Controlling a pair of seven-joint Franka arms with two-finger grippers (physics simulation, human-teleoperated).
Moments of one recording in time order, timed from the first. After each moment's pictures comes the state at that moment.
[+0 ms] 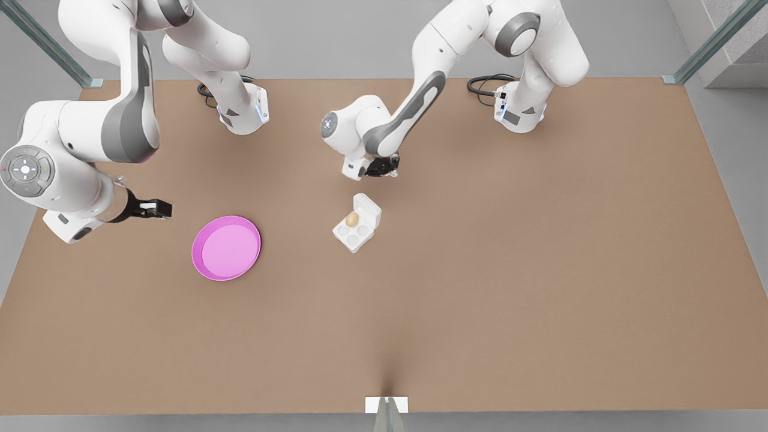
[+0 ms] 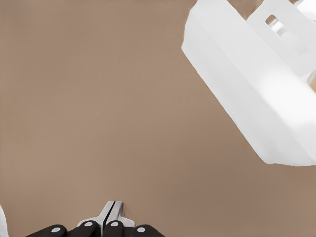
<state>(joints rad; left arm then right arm) -1.20 0.66 0.13 -1.53 0.14 1.67 -1.30 -0.08 0.25 0.16 -1.35 -0.14 1.38 0.02</state>
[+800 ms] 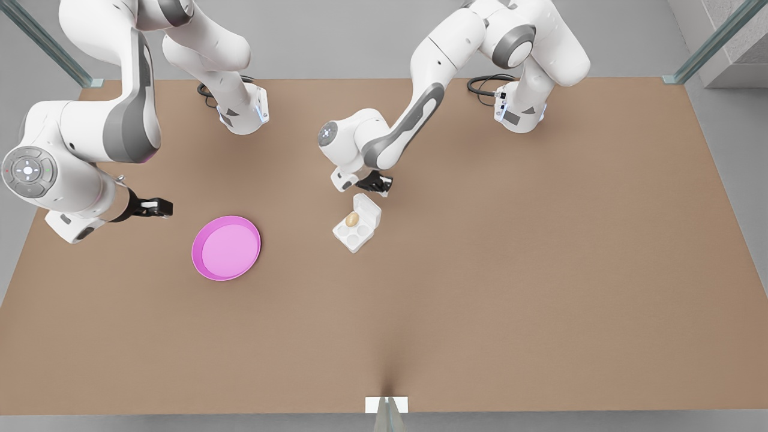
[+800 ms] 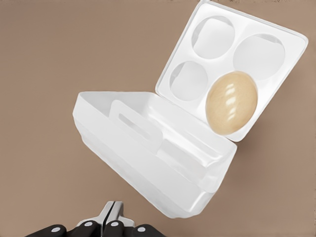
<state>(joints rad) -1.14 0.75 0.12 -1.41 0.20 1.80 -0.87 -0.08 0.25 0.16 -1.35 -0.15 1.37 0.00</state>
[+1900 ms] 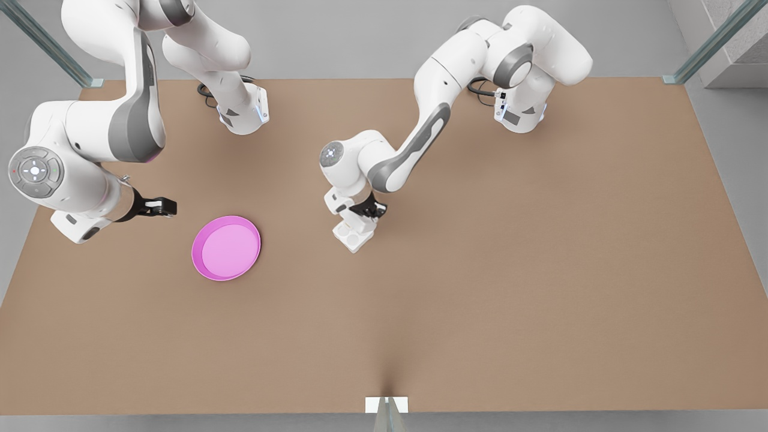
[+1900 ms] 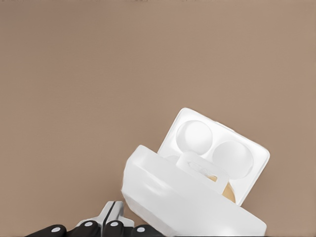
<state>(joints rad) -1.04 0.87 0.12 -1.18 0.18 1.88 -0.74 -0.07 0.25 0.16 -1.35 -0.15 1.37 0.00</state>
